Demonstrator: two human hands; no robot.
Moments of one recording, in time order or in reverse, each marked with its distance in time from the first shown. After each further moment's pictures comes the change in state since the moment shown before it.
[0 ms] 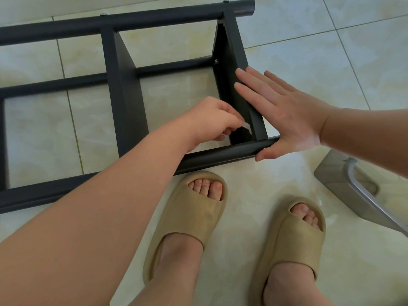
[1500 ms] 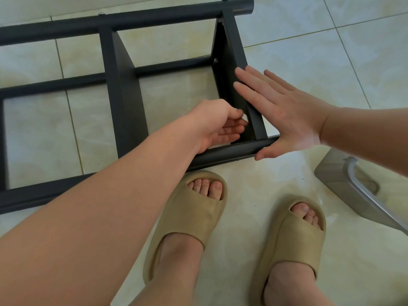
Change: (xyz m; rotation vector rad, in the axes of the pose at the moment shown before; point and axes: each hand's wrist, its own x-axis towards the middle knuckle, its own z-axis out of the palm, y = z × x) left_hand 0.007 0.005 0.012 -0.482 0.015 -0.255; right_hand 0.000 0.001 0.001 0.006 0.018 -0.005
